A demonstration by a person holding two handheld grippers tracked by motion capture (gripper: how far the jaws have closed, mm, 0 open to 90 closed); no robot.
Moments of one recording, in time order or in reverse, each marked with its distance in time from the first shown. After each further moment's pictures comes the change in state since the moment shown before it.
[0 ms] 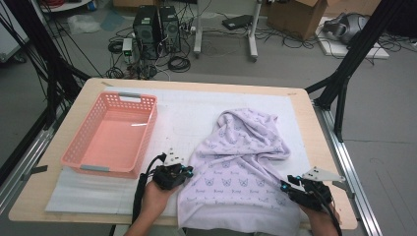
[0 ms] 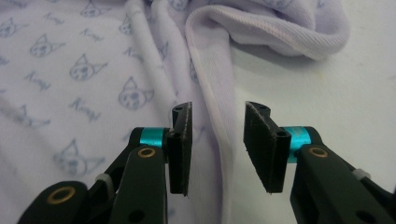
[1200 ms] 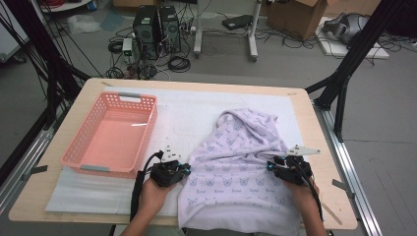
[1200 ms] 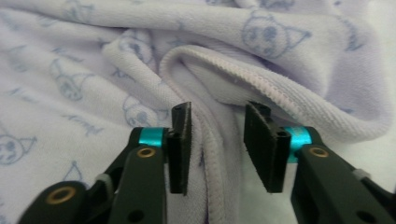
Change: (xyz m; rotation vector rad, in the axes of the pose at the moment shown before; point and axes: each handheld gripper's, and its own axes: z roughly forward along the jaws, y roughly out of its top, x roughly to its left) left arm 0.009 0.007 0.004 -0.002 0.059 -0.011; right arm -0.018 0.038 0.062 0.014 0.034 -0.005
